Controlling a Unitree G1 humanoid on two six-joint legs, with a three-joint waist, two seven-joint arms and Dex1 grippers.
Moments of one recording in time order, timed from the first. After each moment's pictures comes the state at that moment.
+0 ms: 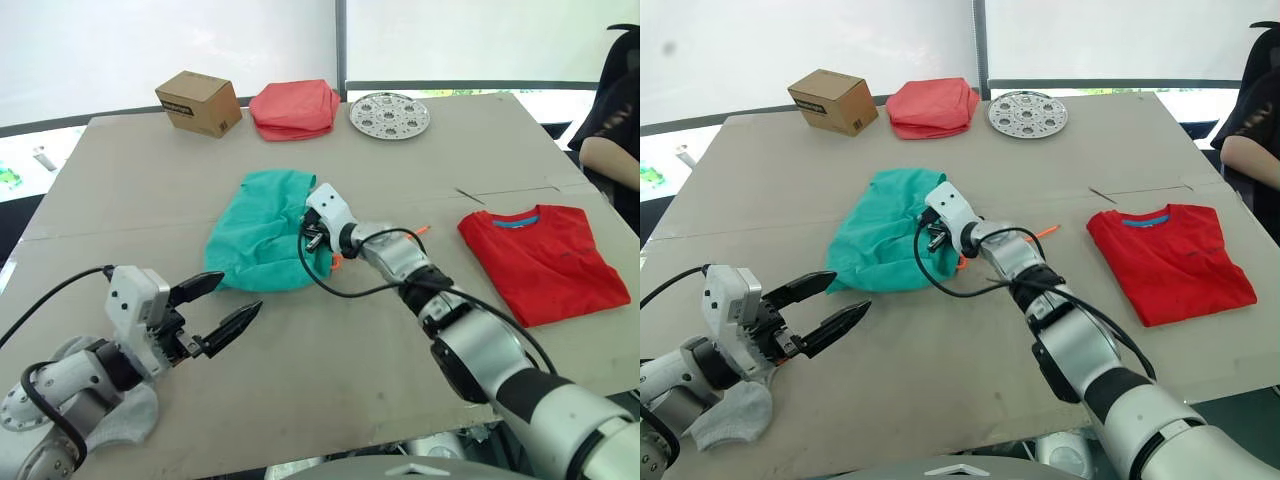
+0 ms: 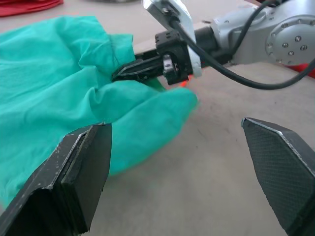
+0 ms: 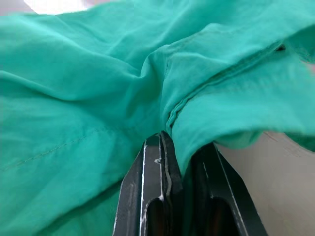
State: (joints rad) left arm 0.43 0.68 0.56 -0.70 -0.78 0.58 -0.74; right arm -0.92 0.13 0.30 0.85 0.10 0.22 0.54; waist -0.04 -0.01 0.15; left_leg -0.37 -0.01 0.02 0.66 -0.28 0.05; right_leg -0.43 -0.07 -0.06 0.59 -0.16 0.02
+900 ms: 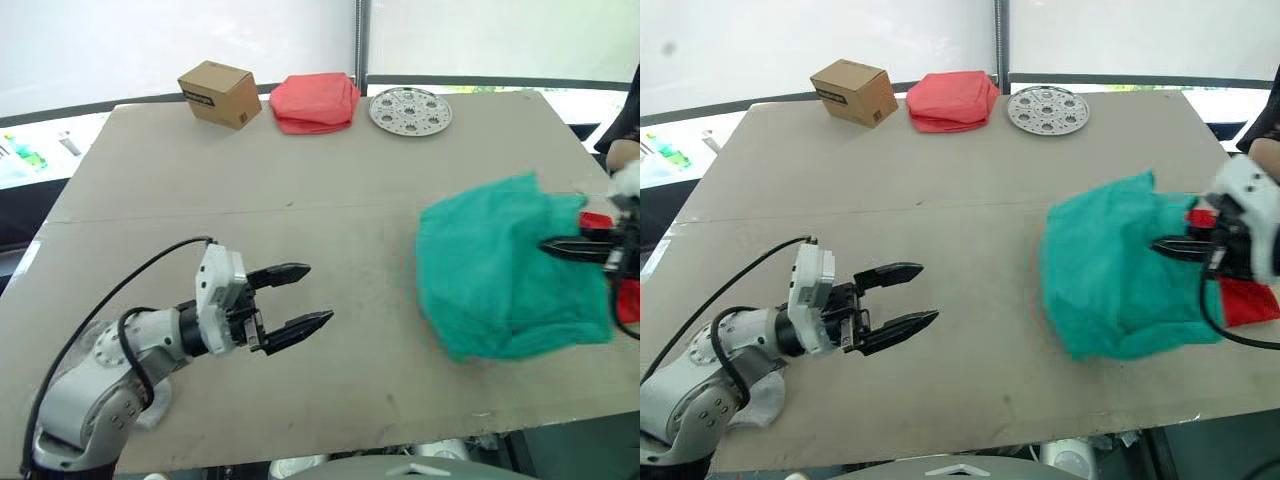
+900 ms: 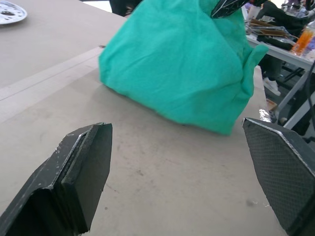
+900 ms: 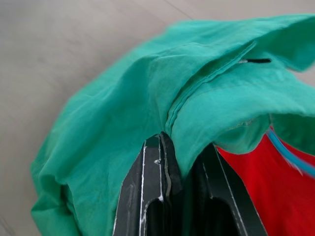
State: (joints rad) left arm 0.11 0.72 0.19 -0.64 -0.81 0.57 -0.88; right arm -0.11 -1.28 -0.50 -0.38 0.57 1.07 1.11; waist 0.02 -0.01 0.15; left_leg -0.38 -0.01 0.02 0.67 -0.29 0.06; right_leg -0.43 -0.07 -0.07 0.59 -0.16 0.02
